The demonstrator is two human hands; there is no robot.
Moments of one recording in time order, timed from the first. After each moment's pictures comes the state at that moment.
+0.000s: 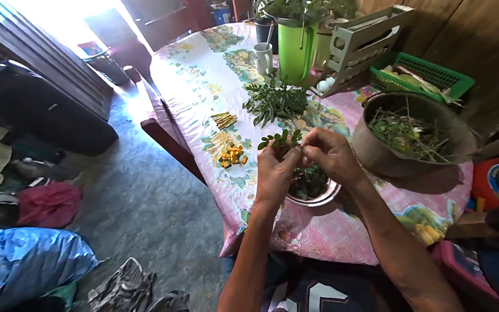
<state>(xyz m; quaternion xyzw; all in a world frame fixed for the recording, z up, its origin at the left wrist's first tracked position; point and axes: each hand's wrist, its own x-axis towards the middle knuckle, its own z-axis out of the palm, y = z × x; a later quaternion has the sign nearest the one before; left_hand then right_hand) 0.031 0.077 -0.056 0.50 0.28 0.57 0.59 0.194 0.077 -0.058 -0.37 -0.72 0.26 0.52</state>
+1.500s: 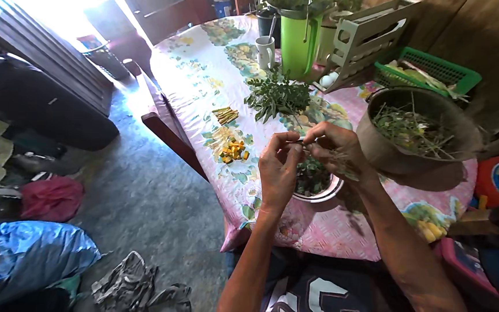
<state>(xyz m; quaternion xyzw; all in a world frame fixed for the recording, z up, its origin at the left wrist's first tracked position) 0.031 0.072 -0.067 0.60 0.32 0.59 0.44 0.208 0.079 -0.067 -0.35 -0.76 0.19 0.51</state>
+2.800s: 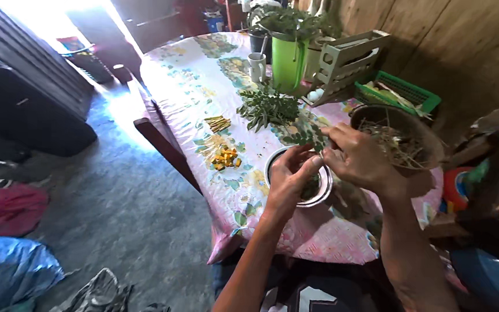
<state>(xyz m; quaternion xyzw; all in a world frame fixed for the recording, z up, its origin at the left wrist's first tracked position) 0.046 0.059 -0.059 0.51 0.24 0.51 0.65 0.231 0.049 -0.012 -0.52 -0.80 -0.04 0.29</state>
